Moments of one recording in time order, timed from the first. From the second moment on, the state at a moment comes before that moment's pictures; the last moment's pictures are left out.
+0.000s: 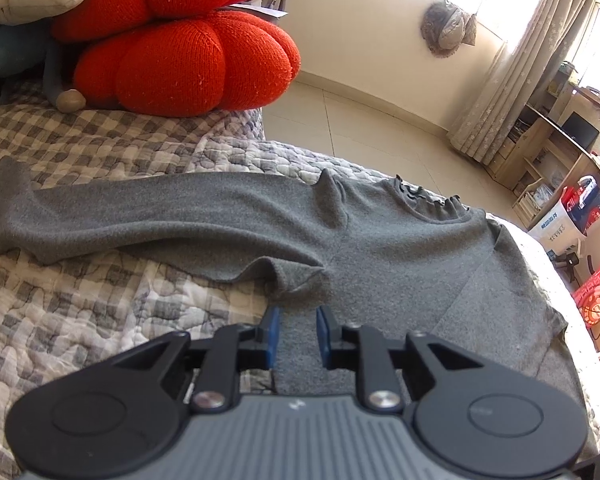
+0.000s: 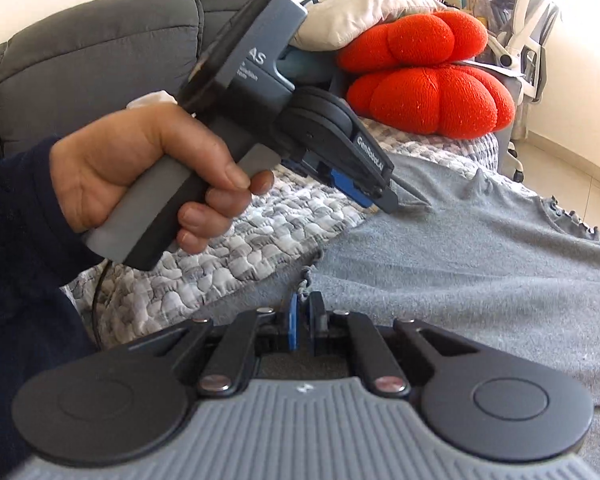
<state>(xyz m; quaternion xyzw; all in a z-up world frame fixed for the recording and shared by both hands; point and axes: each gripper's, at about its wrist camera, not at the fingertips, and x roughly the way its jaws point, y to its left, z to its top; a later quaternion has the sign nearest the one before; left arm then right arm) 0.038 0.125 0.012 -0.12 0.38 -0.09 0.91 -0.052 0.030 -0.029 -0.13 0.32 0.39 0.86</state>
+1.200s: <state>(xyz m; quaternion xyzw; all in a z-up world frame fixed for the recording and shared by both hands) 0.032 0.102 0.015 -0.06 0.37 -0.11 0.92 0.041 -0.233 -0.026 0.07 0.36 0.07 0.93</state>
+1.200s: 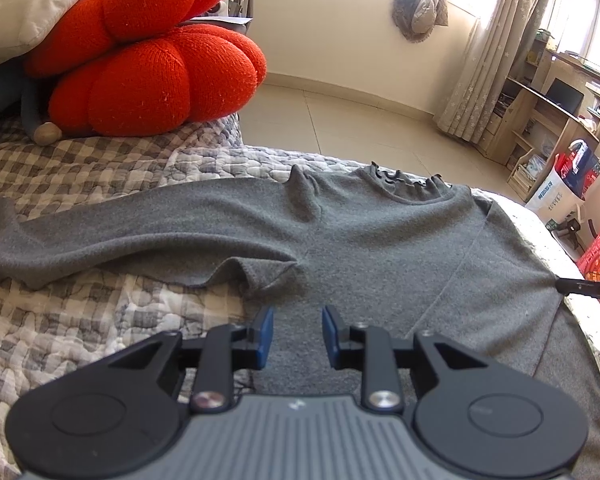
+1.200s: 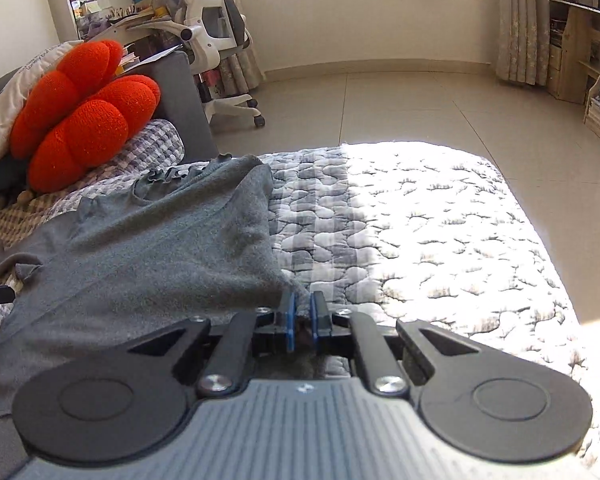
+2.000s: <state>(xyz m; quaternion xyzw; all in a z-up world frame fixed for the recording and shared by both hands) 0.034 0.102 0.013 -0.06 0.37 -0.09 0.92 0.117 -0.233 -0.023 0.13 0.30 0.09 0.94</state>
